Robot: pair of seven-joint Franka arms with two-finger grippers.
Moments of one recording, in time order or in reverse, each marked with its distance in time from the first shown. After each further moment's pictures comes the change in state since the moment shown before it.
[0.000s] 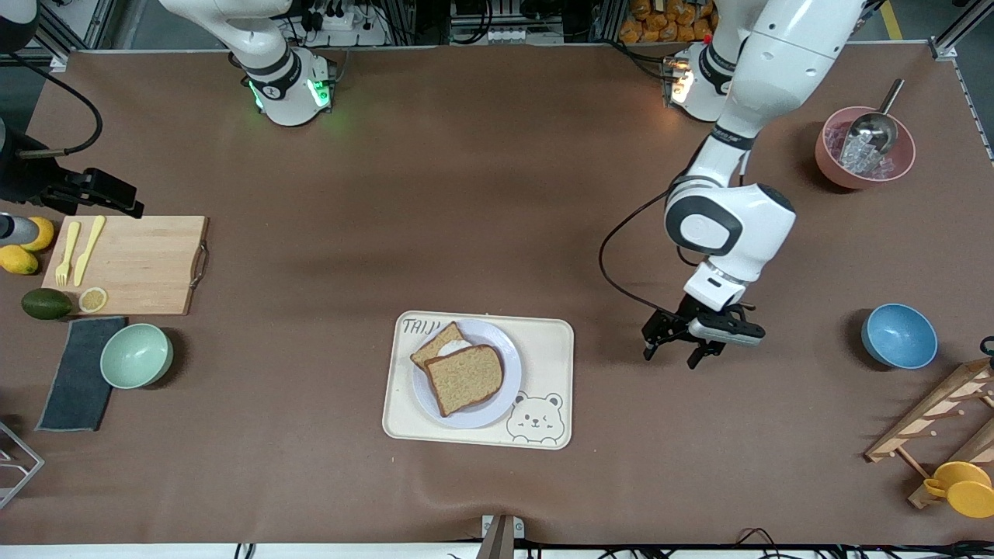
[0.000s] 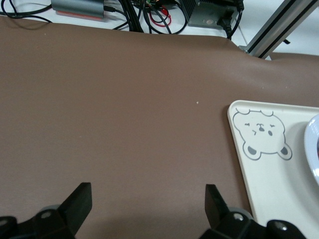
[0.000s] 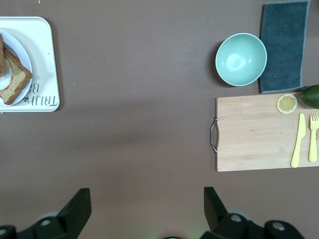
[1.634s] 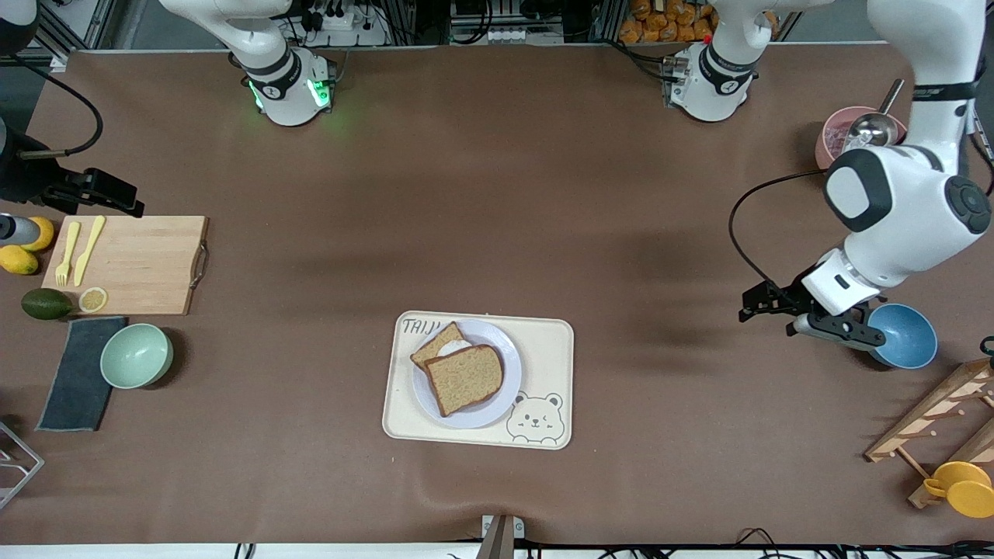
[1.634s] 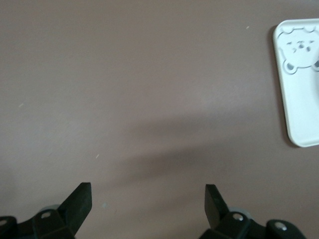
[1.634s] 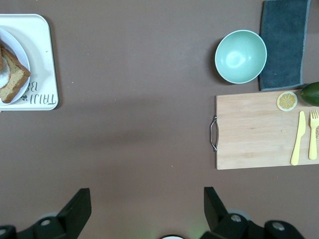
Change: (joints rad) left arm 0.230 -0.284 0.130 -0.013 1.179 -0.791 -0.847; right arm -0.003 0.002 -0.001 -0.002 0.000 -0.007 0.000
